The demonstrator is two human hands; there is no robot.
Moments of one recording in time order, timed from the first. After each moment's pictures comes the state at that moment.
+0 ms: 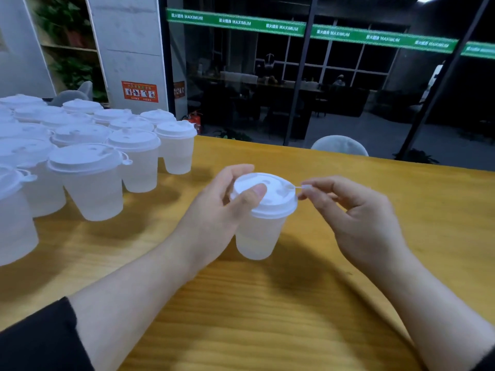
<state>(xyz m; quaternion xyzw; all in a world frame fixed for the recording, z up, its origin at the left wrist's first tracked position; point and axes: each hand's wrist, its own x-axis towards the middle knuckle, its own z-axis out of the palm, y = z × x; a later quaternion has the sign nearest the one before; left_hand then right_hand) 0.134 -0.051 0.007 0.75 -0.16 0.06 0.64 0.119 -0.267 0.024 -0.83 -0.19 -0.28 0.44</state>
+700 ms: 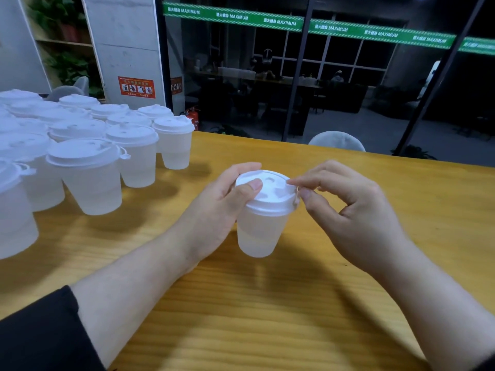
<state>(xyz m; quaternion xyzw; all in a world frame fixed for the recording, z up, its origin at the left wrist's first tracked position) 0.133 -0.051 0.006 0.73 -0.18 0.01 0.65 0.112 -0.270 0.030 -0.85 -0.26 -0.29 0.35</state>
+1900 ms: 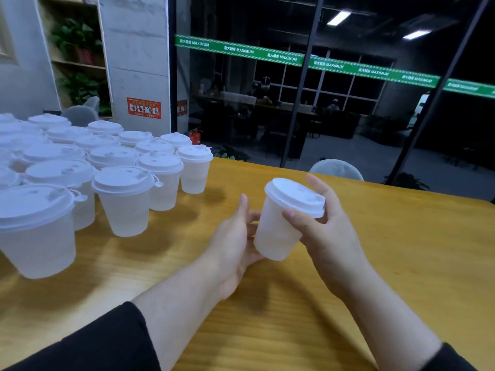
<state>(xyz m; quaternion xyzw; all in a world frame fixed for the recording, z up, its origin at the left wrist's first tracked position) 0.138 -0.054 0.004 0.57 0.00 -0.13 0.81 0.114 -0.211 0.032 -0.75 -0.11 -0.13 0.64</state>
